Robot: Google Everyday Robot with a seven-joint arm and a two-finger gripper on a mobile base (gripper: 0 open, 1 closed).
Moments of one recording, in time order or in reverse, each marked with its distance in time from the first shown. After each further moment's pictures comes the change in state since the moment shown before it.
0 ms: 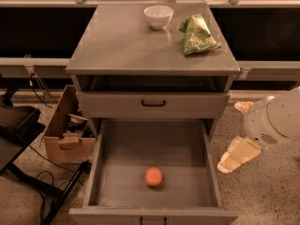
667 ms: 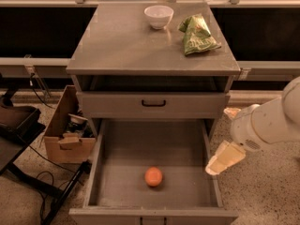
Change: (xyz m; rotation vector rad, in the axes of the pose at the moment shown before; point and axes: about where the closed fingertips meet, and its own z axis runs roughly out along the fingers) arm -0.004 0.007 0.032 -0.009 -0.025 0.002
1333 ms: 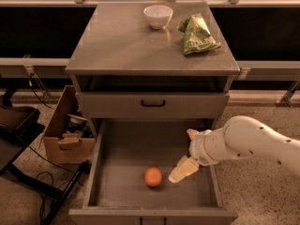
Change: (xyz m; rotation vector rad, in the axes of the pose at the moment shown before) arm -0.015 0.028 0.165 -0.097 -0.151 0.047
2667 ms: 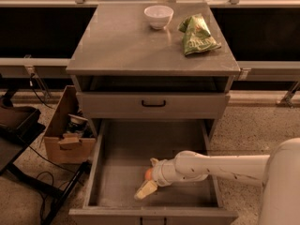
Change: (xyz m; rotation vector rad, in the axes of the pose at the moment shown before) arm 0.032 0.052 0.263 -0.182 -0.127 0.070
